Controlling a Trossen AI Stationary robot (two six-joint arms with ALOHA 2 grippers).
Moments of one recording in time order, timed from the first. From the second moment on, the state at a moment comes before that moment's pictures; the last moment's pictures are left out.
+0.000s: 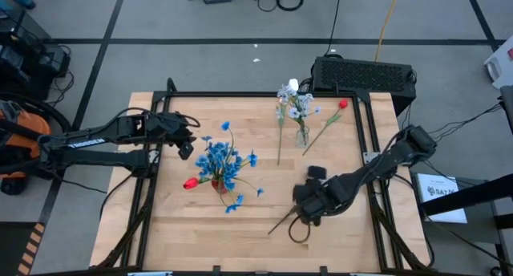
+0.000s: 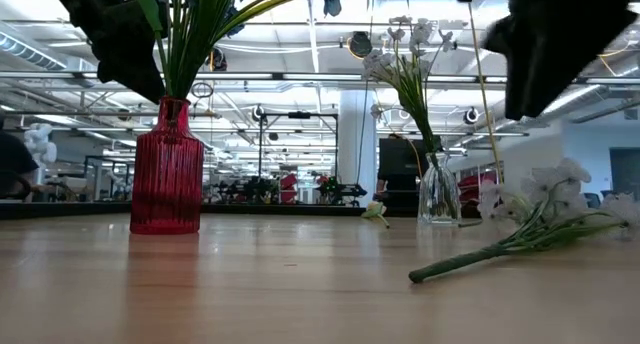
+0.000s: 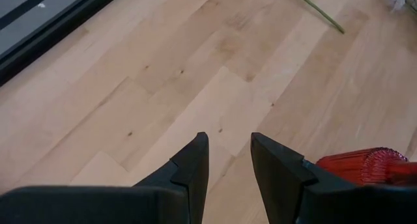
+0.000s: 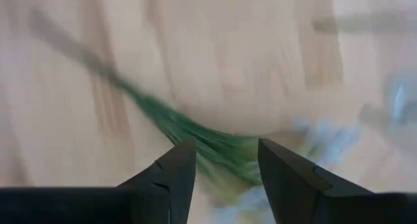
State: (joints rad) left arm 0.24 0.77 0.77 -0.87 -0.16 -0.38; right arm 0.52 1.64 1.24 -1.01 0.32 0.69
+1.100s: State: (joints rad) left arm 0.28 0.77 0.77 -0.71 -0.14 -0.04; right arm 0.47 1.91 1.24 -0.86 0.08 2.35
